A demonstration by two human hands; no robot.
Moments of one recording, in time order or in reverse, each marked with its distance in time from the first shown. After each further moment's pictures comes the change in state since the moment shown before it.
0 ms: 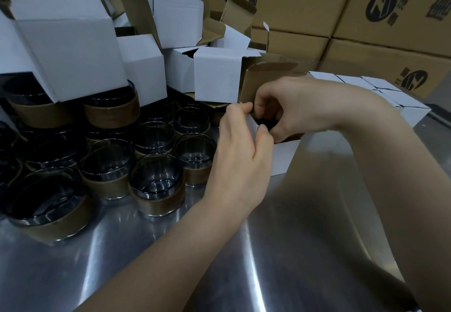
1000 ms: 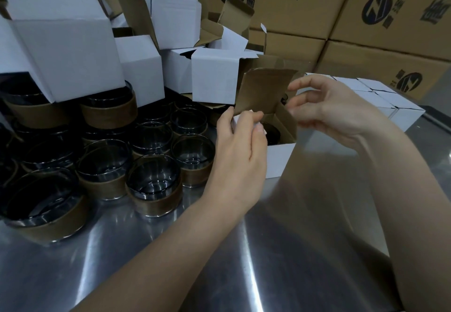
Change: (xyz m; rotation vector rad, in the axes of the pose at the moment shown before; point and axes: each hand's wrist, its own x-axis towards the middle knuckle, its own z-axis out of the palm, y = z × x) left_hand -0.001 -0.001 0.001 -0.020 -0.065 -0.016; right_hand -0.010 0.063 0.032 1.196 0.306 0.157
